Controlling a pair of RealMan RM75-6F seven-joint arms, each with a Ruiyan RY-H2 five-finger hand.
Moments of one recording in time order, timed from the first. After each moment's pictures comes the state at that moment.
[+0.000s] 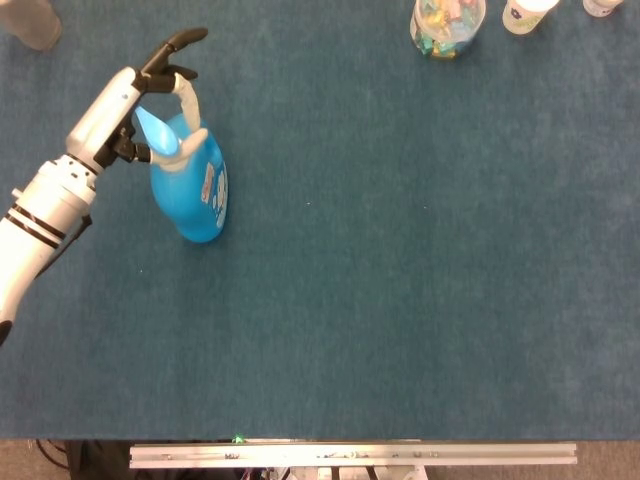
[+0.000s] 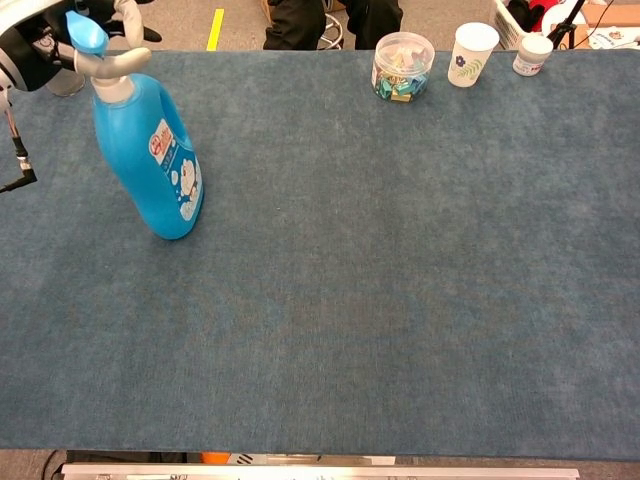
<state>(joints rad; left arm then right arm) -0.71 -1.26 -0.10 -1.37 1.54 1.09 -1.12 0.24 -0.71 0.18 -2.14 -1.28 1.26 0.14</state>
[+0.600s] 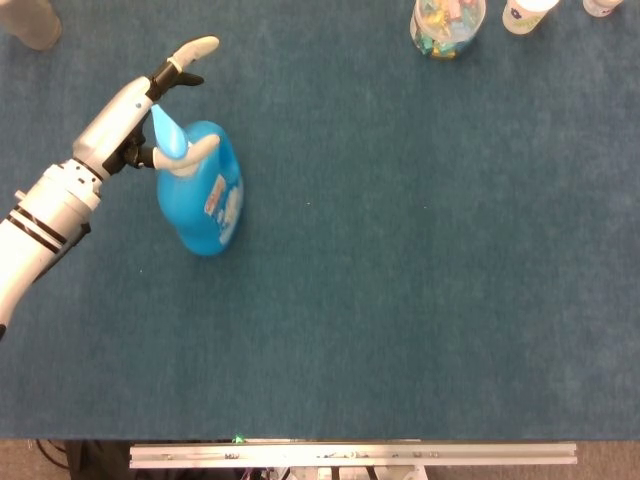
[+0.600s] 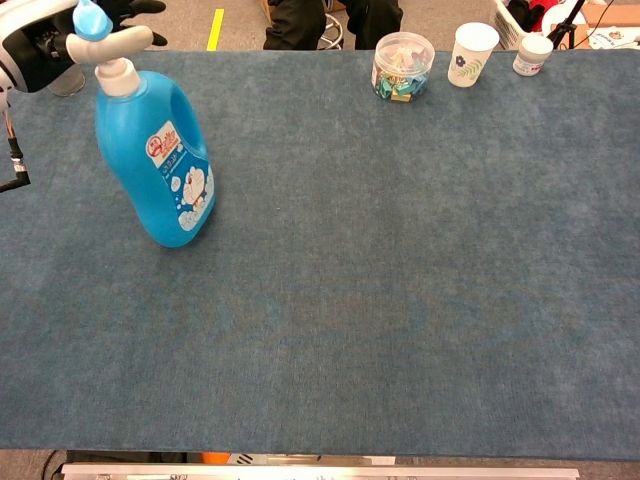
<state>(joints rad) -0.73 -1.19 -0.09 -1.46 1.55 1.04 -1.07 0.23 -0.71 0.18 -2.13 -1.28 1.27 0.15</state>
